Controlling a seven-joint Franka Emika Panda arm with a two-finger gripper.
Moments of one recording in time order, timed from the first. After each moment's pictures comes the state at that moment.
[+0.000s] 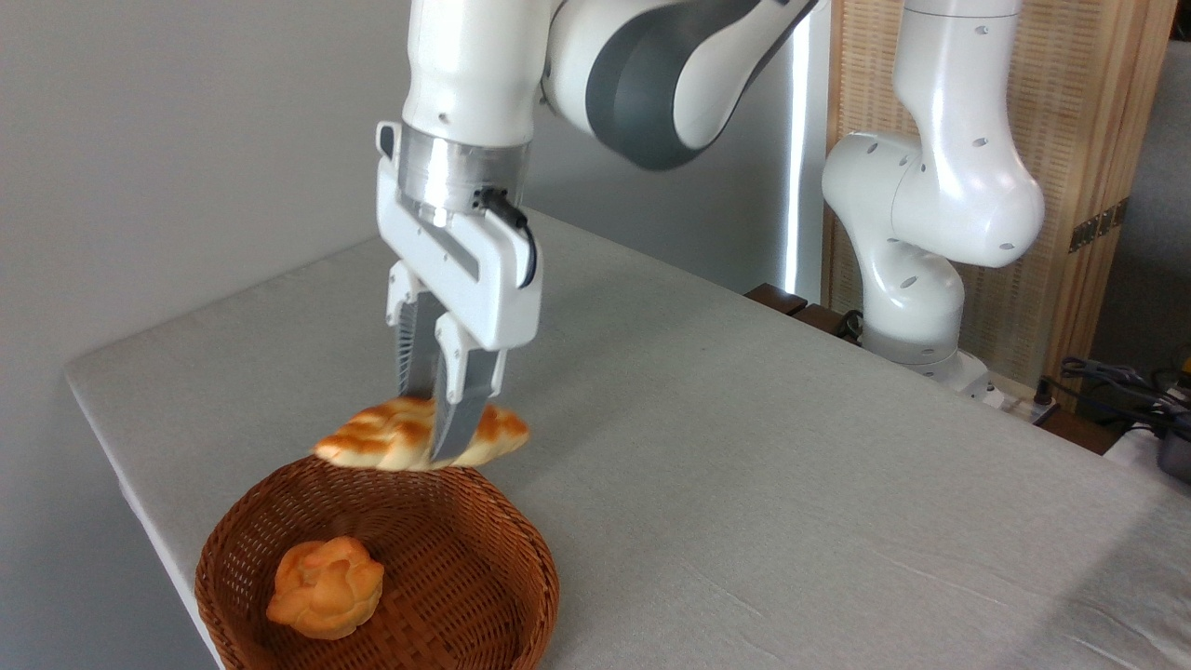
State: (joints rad) arm -0.08 -0.11 0.03 -2.05 -0.14 2.27 0.91
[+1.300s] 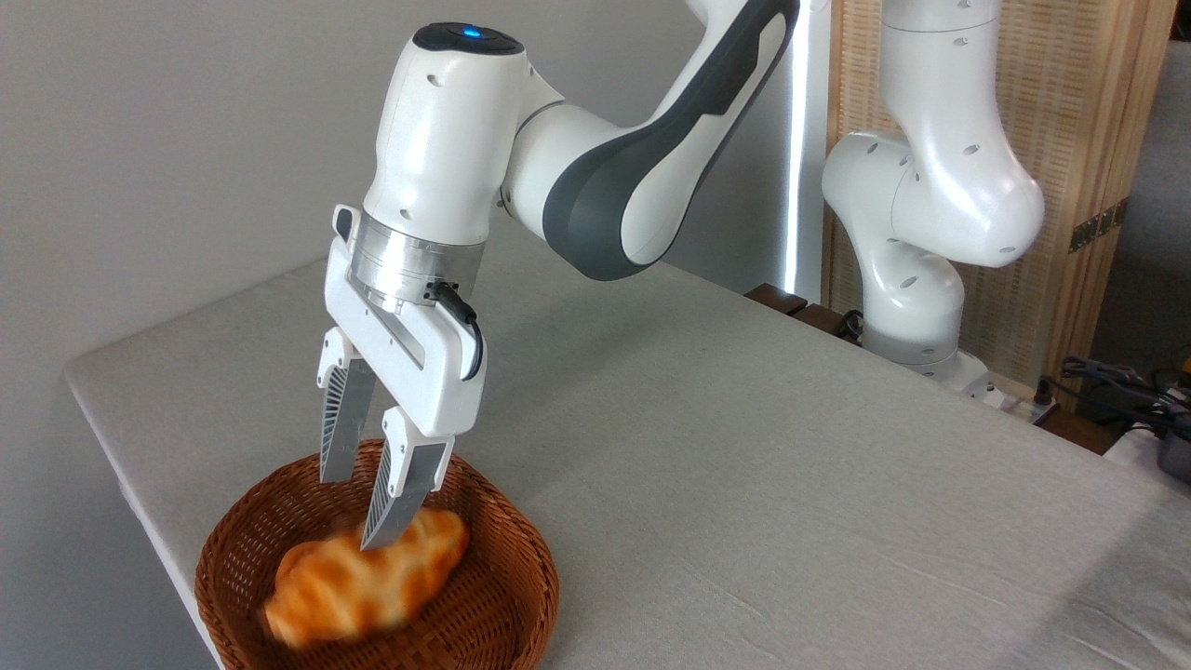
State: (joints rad) arm -0.08 0.04 0.00 -2.04 -0.19 2.54 0.91
